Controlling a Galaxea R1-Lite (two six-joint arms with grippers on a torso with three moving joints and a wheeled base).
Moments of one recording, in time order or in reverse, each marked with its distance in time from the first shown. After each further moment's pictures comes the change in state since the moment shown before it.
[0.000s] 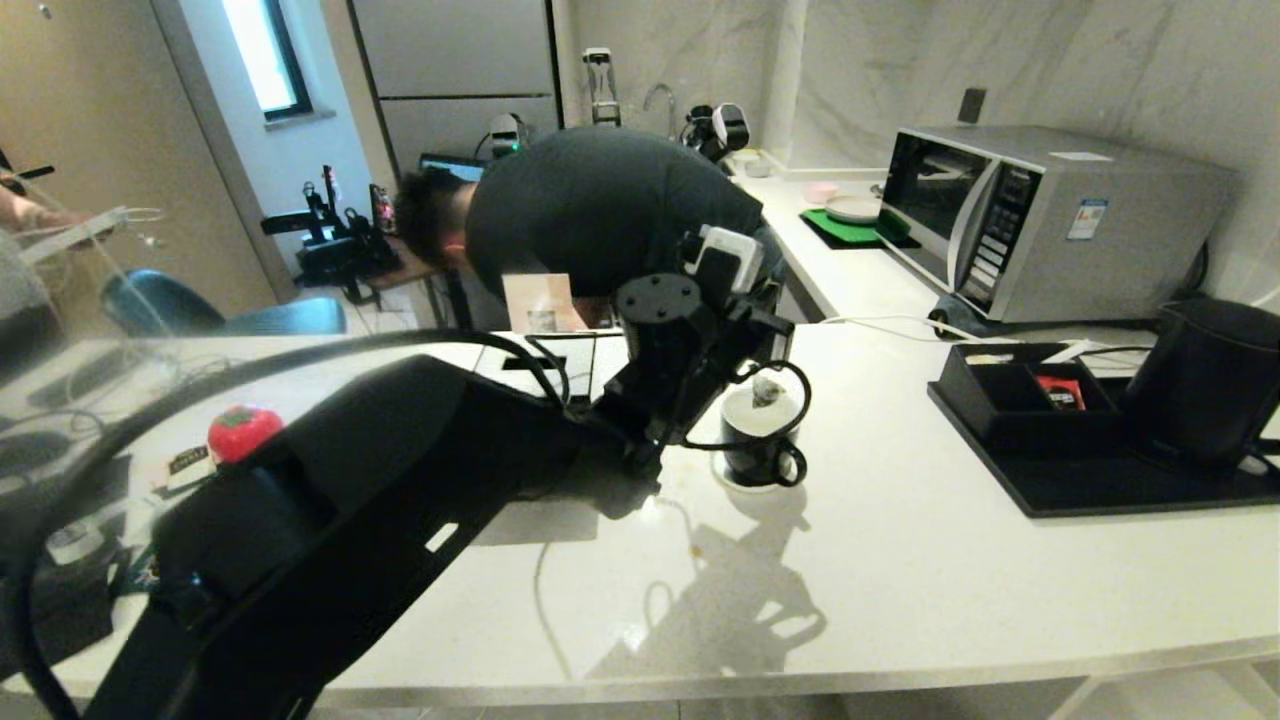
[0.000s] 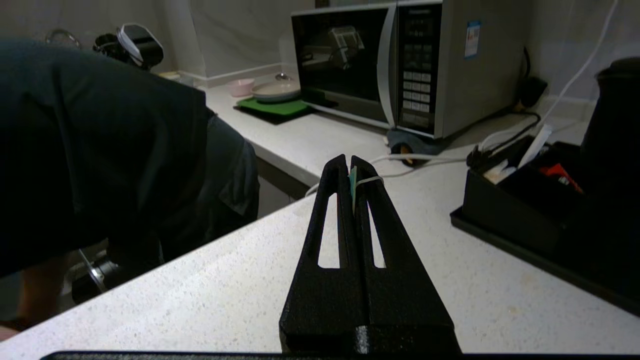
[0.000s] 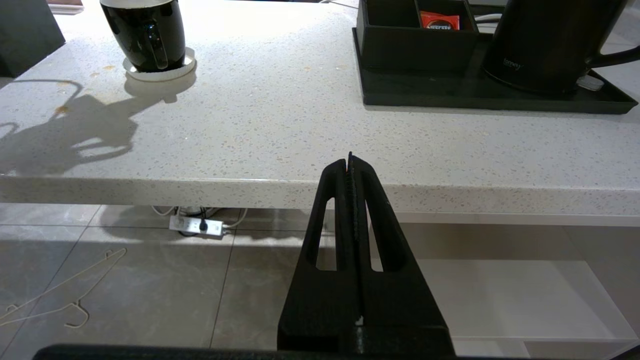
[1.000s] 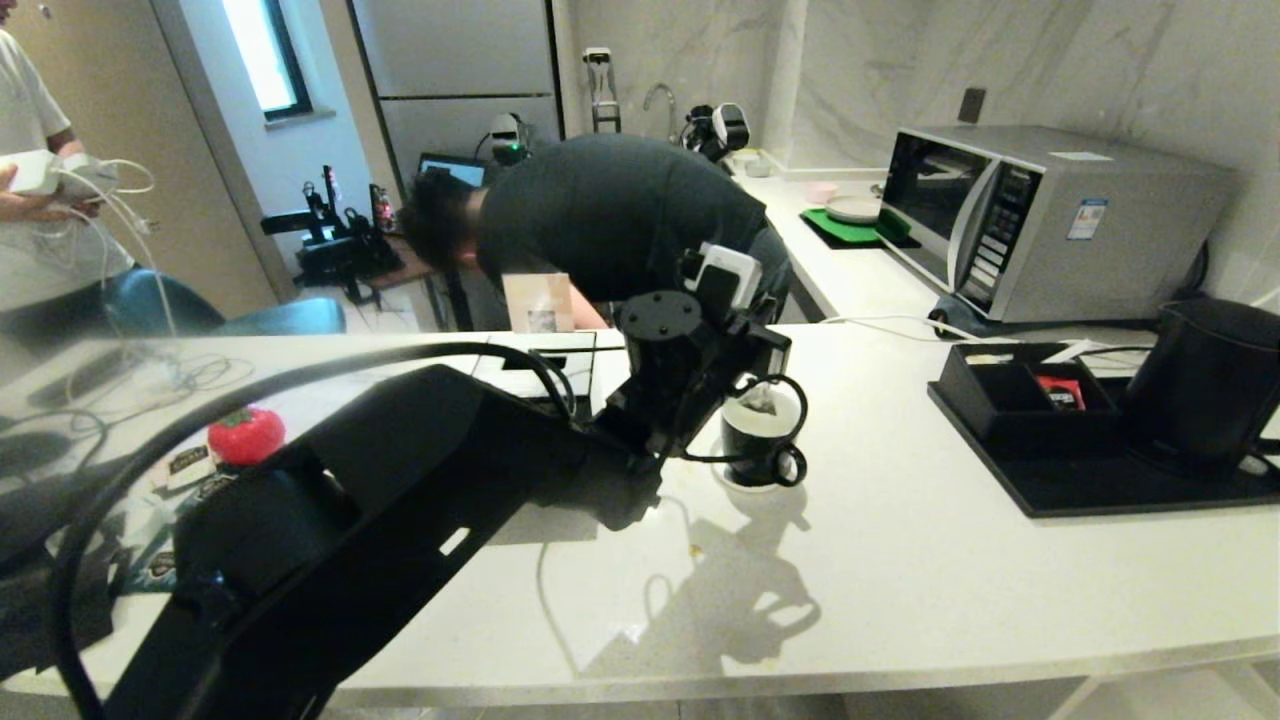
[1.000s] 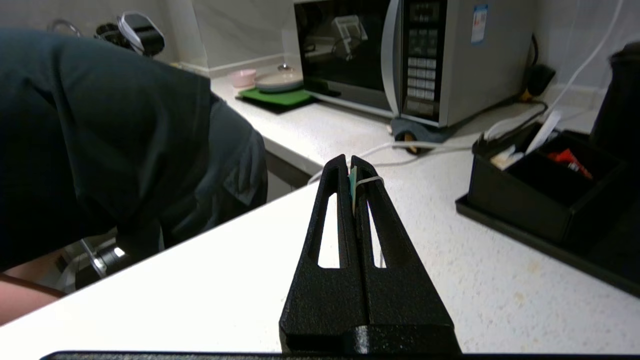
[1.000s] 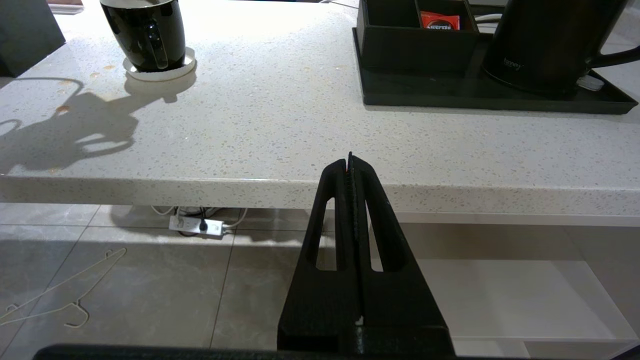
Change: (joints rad) left arm 0.001 0.032 0.023 -0.031 0.010 0.002; right arm 0.000 0.000 0.000 0.000 0.000 0.000
